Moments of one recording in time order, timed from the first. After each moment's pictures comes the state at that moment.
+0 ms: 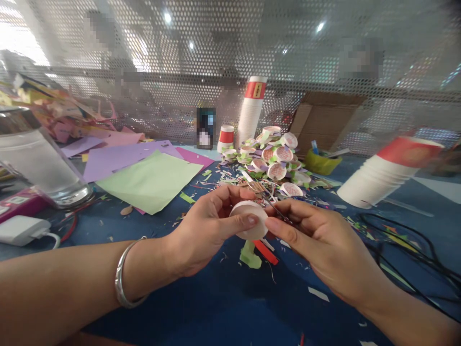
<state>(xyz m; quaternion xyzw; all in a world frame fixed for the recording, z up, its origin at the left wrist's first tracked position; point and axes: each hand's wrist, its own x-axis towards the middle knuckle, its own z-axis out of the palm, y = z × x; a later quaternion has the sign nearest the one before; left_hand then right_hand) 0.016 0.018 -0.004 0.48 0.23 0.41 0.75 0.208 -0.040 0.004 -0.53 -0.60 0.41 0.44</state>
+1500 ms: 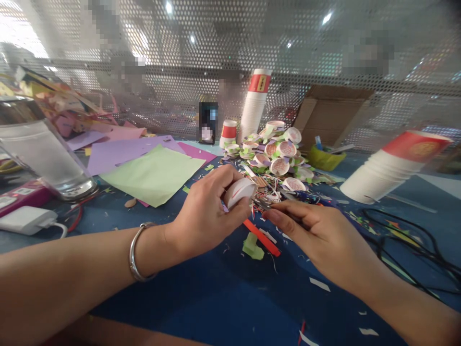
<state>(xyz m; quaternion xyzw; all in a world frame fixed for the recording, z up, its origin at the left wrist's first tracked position) 0.002 0.030 -0.003 0.81 0.31 0.45 0.21 0.205 -0.040 0.008 -0.59 -0.71 0.21 0.33</state>
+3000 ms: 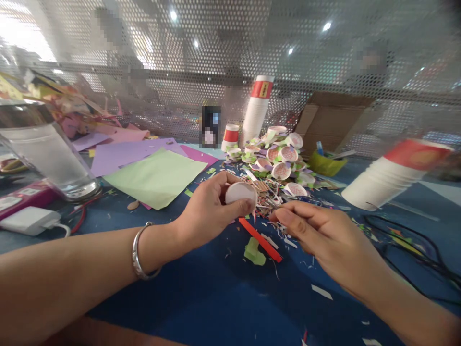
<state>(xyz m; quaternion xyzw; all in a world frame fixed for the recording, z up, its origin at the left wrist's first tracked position) 0.008 0.042 -0.009 0.67 0.31 0.42 0.53 0.209 -0.039 0.008 -0.59 -0.65 0.28 0.37</state>
